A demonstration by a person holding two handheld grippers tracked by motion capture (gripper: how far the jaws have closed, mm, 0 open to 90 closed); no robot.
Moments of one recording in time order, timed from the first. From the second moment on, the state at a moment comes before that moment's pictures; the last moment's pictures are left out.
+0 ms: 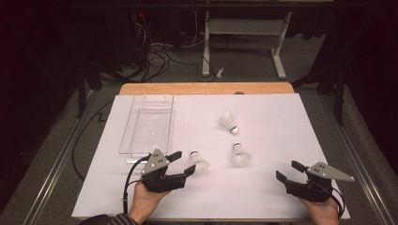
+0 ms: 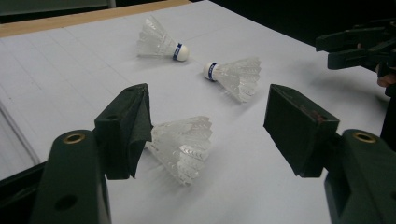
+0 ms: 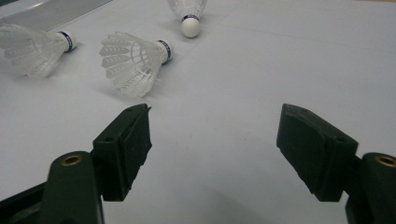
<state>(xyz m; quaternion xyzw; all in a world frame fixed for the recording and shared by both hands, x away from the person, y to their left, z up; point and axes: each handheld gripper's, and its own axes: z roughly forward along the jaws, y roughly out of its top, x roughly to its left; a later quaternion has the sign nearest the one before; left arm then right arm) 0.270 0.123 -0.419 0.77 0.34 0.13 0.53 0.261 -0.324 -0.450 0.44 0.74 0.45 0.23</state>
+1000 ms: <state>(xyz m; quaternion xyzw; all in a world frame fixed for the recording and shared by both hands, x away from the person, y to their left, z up) 0.283 0.089 -0.411 0.78 0.33 0.10 0.53 0.261 -0.324 -0.450 0.44 0.74 0.45 0.23</state>
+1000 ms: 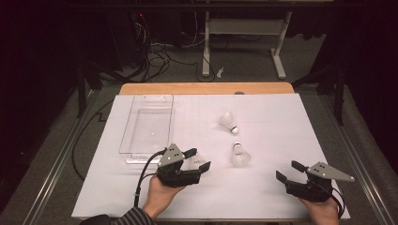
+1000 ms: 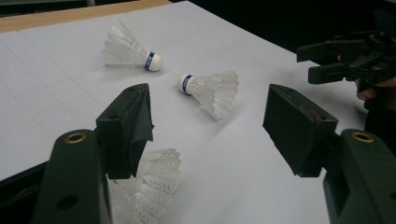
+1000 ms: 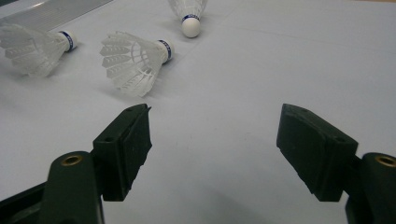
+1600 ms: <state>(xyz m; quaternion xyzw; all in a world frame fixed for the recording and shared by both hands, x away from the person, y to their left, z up) 0.291 0.086 -0.396 0.82 0.34 0.07 0.45 0.261 -0.324 -0.450 0.44 0.74 0.45 0.23</state>
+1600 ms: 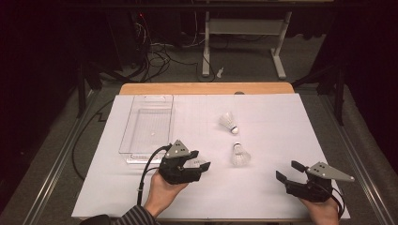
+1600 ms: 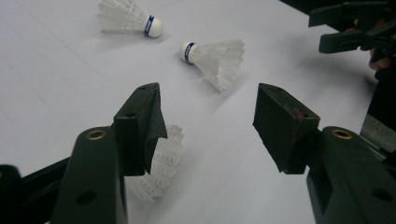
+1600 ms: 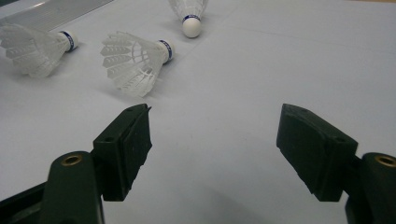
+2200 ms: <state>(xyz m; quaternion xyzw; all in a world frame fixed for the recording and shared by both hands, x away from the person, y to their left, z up) 0.302 0.093 -0.391 0.85 0.37 0.05 0.37 0.261 -0.324 -0.450 0.44 0.74 0.45 0.23</state>
